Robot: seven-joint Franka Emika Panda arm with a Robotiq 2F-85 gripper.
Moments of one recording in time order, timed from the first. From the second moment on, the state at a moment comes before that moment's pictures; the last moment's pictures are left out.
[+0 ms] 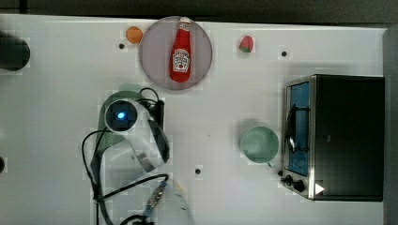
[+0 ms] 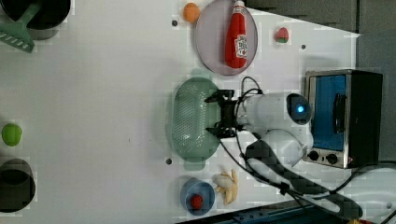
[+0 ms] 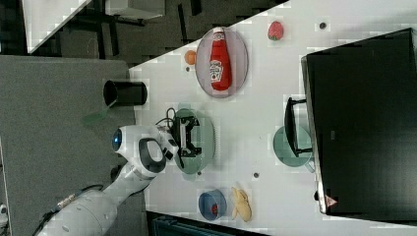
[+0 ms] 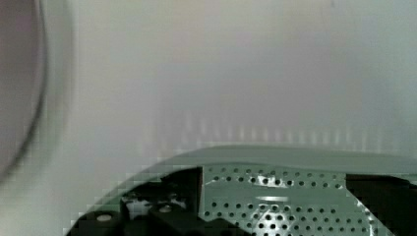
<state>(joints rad) 0.00 0.46 0.32 -2.25 -0.23 1.05 1.31</state>
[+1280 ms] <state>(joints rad) -0.17 0.41 0.17 -2.34 -0.24 1.03 0.95</state>
